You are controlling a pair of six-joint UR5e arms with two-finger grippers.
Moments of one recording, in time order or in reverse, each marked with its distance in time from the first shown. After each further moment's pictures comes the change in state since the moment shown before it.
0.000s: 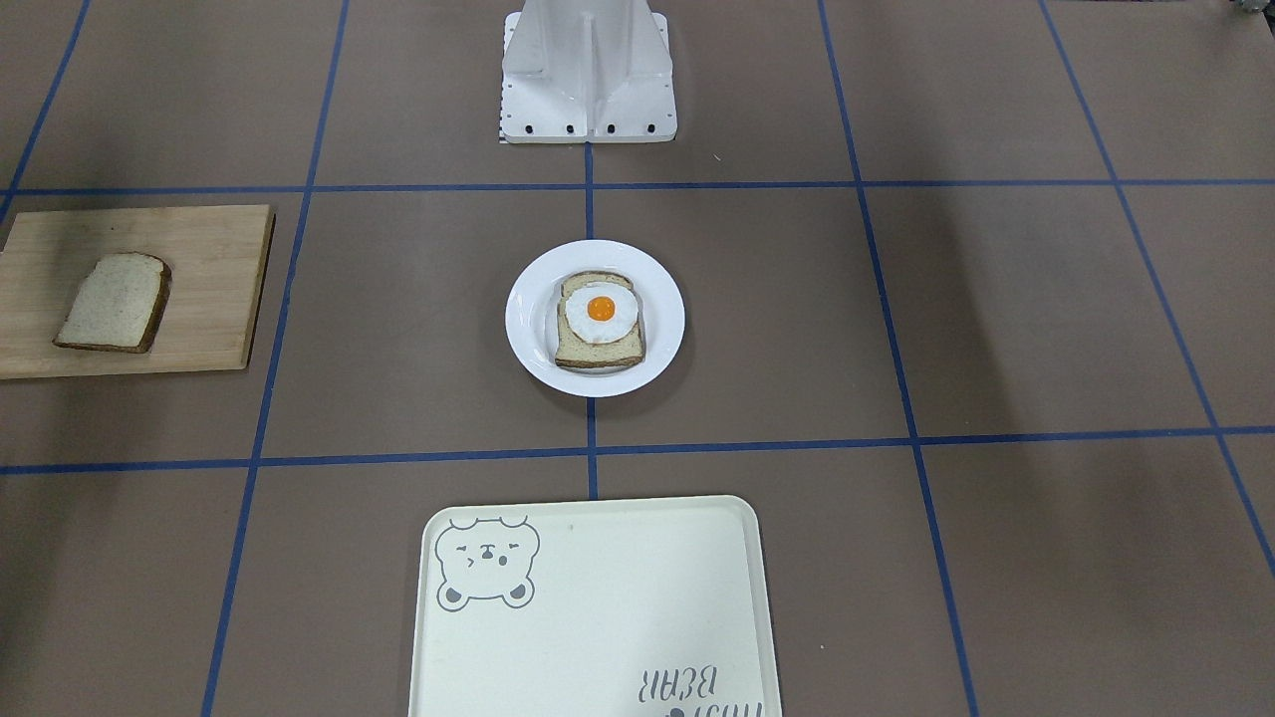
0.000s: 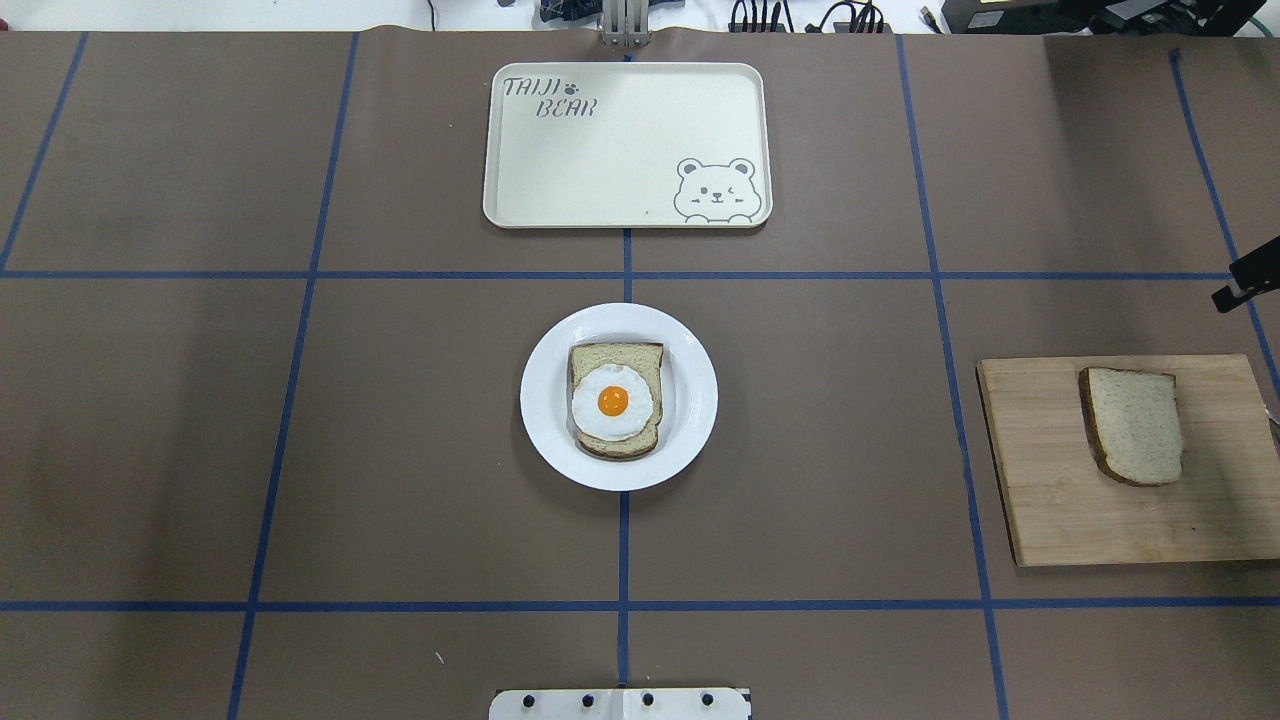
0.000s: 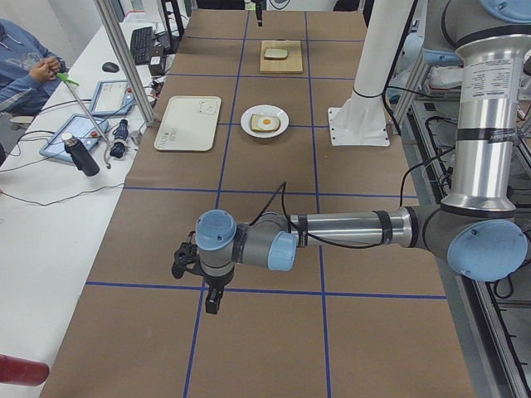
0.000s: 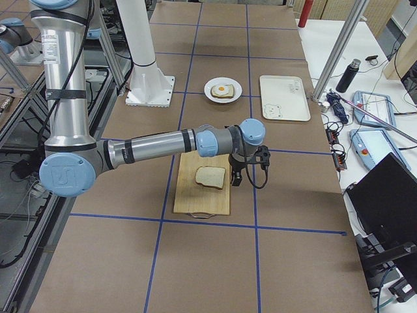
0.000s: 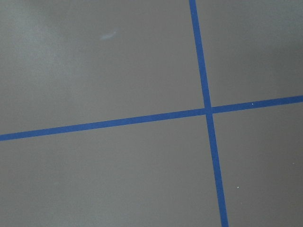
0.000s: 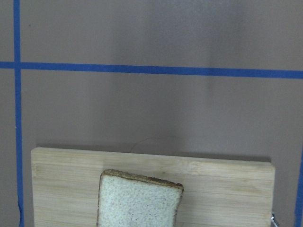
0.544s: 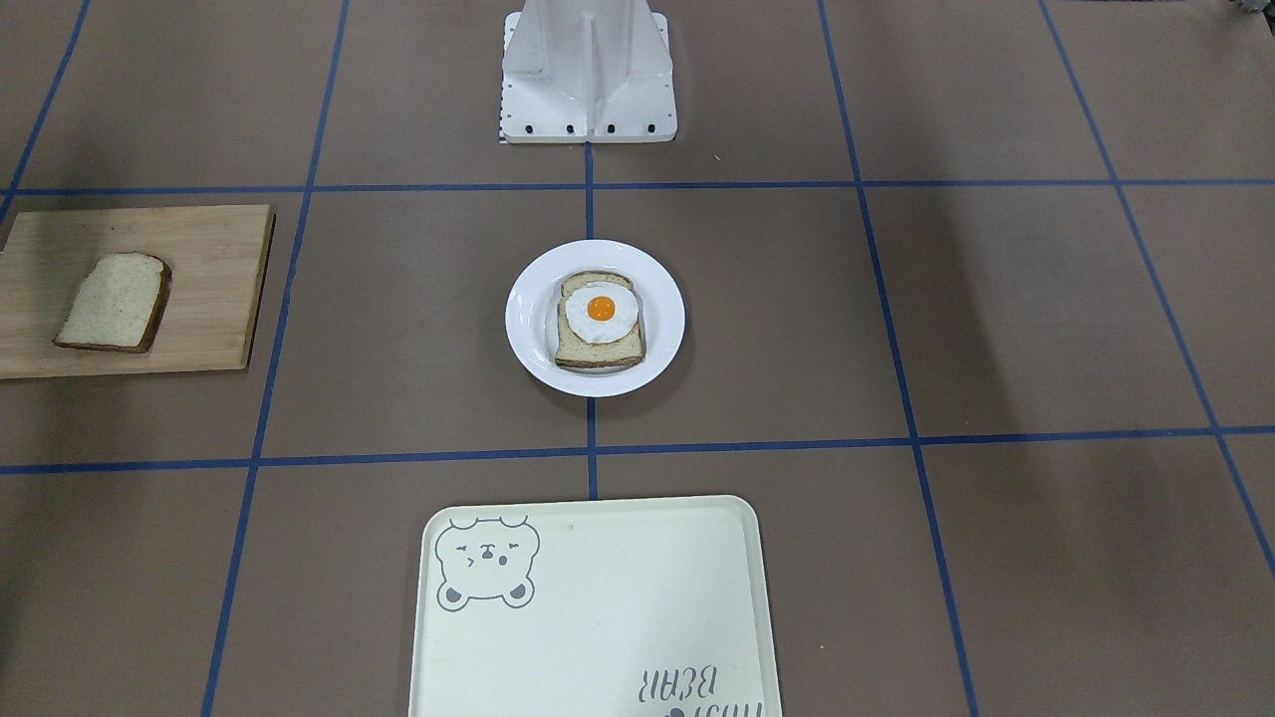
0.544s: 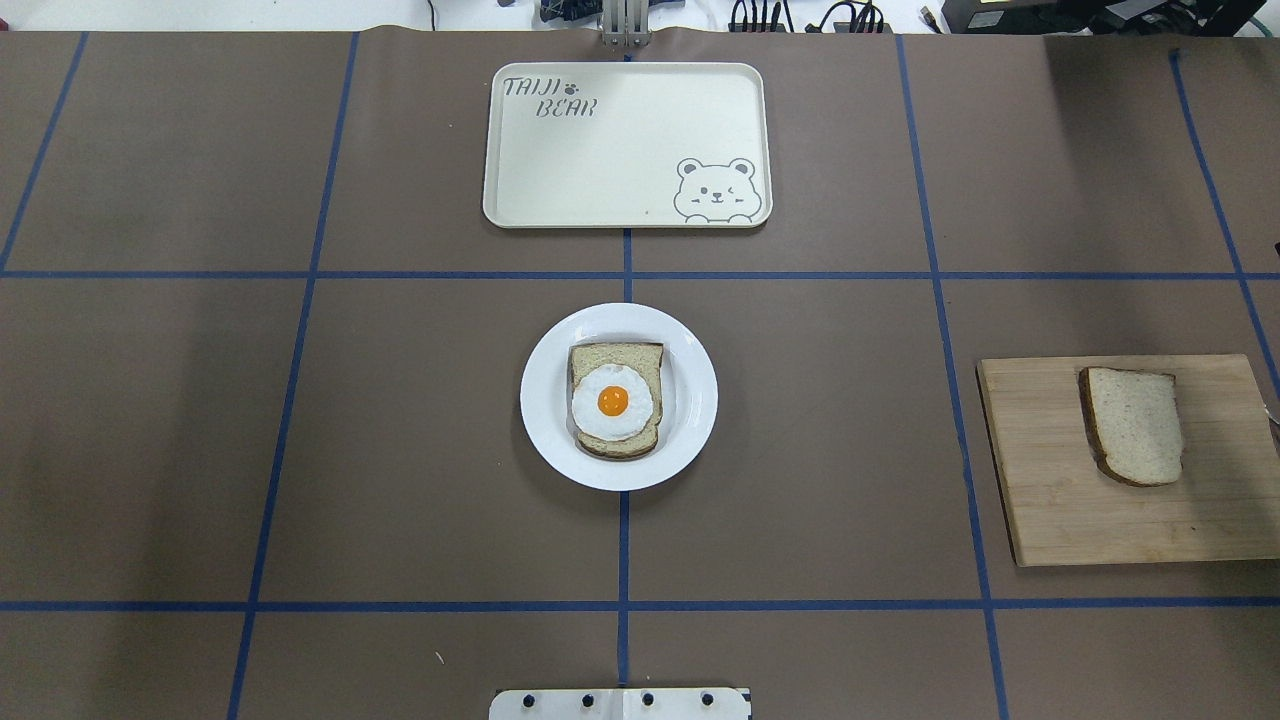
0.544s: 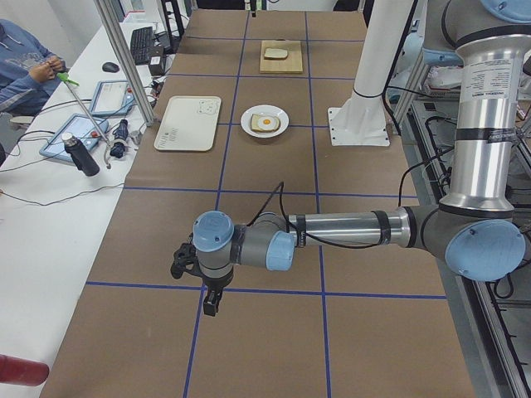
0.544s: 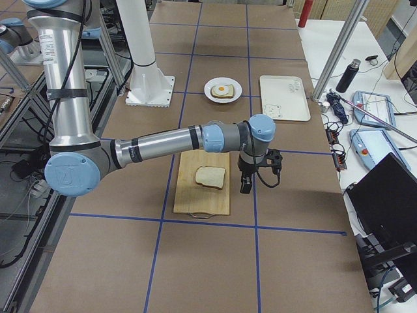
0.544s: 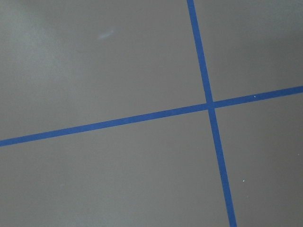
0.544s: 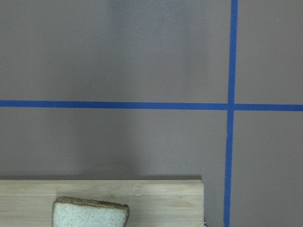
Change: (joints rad) left arm -0.001 -0.004 0.007 0.012 0.005 0.046; right arm 0.103 0.085 -0.018 -0.156 -0.121 -0.107
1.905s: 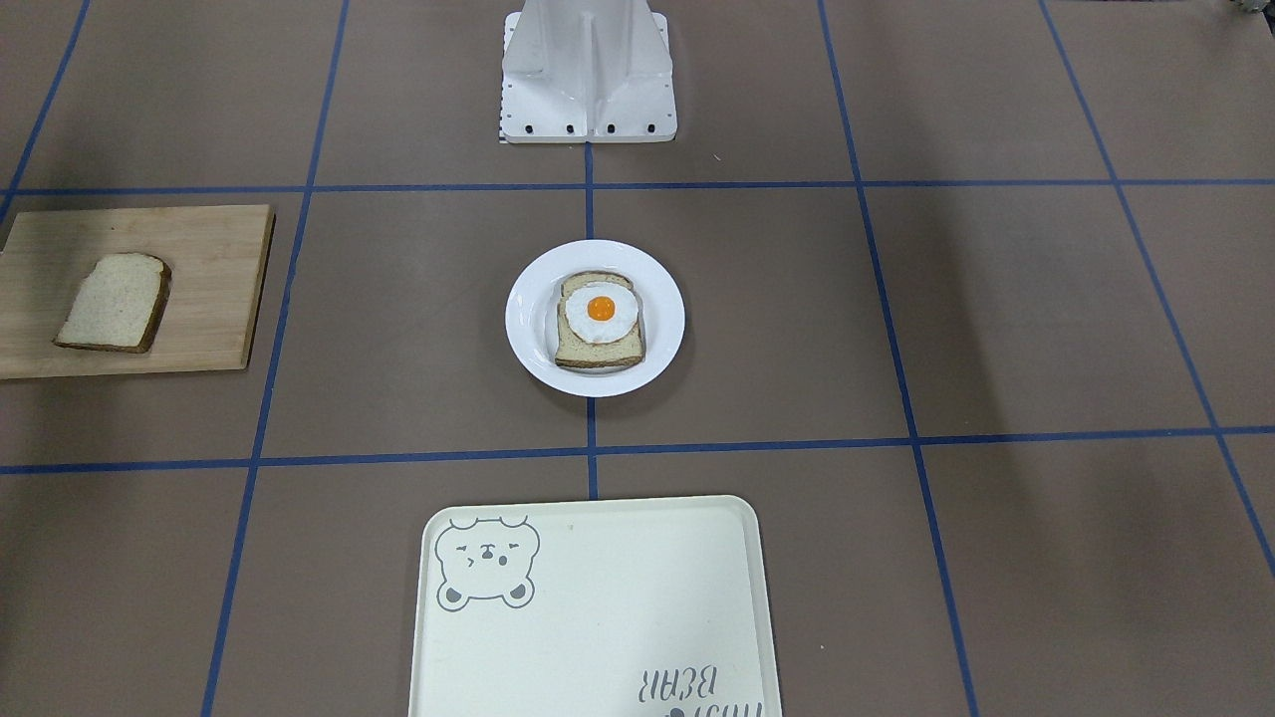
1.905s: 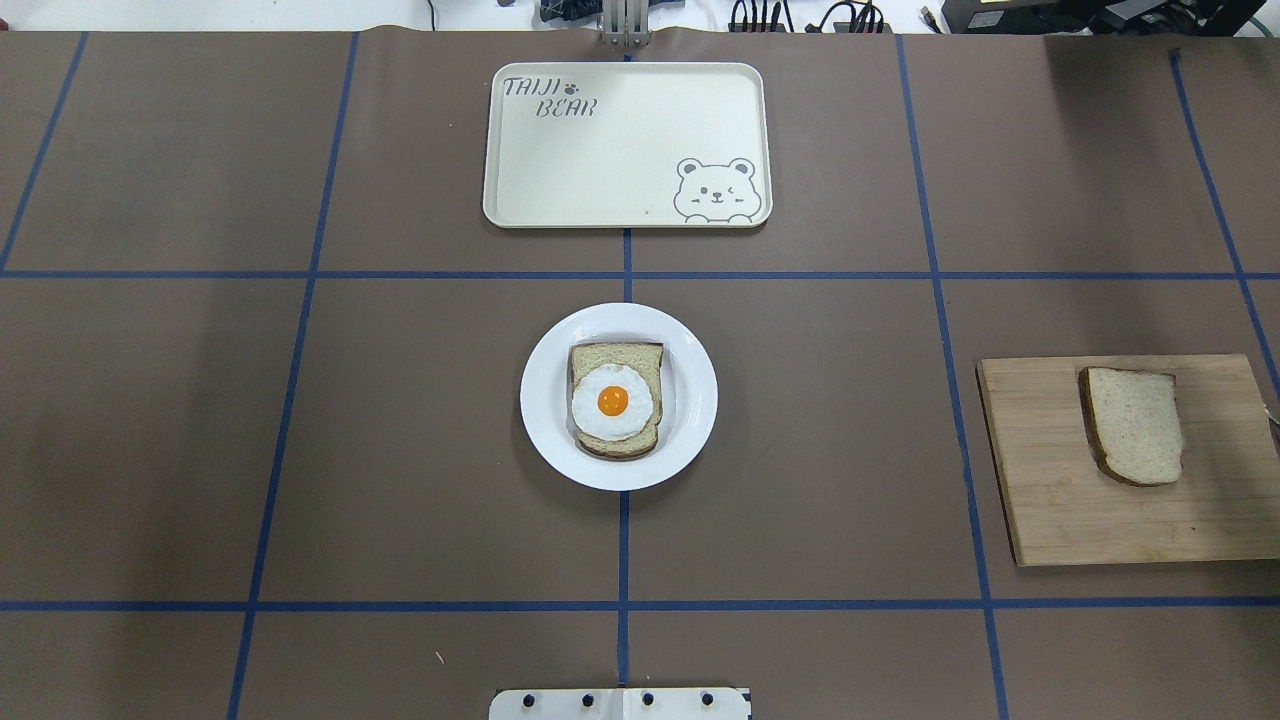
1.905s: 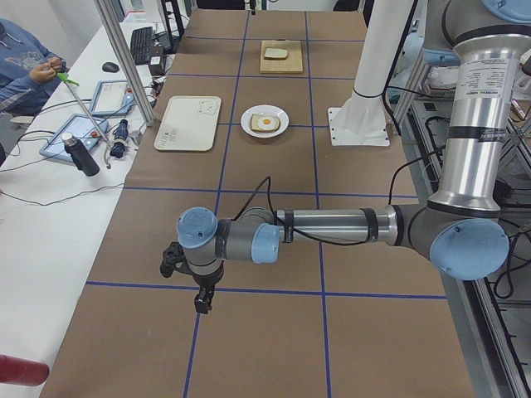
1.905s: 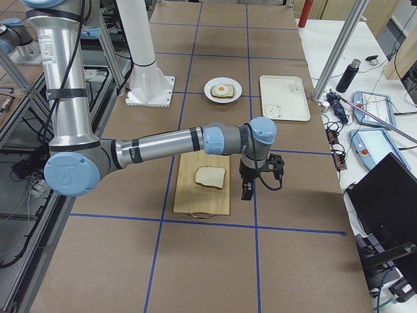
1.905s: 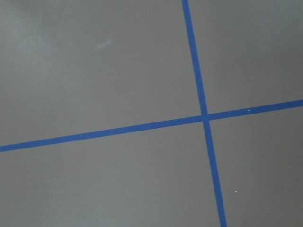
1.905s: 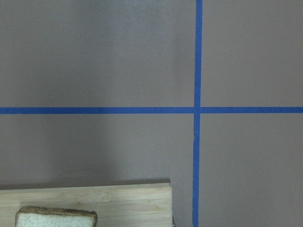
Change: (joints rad) left arm -0.005 -0.066 0.046 0.104 0.004 0.047; right arm 0.027 0.005 -0.026 -0.016 -0.088 -0.014
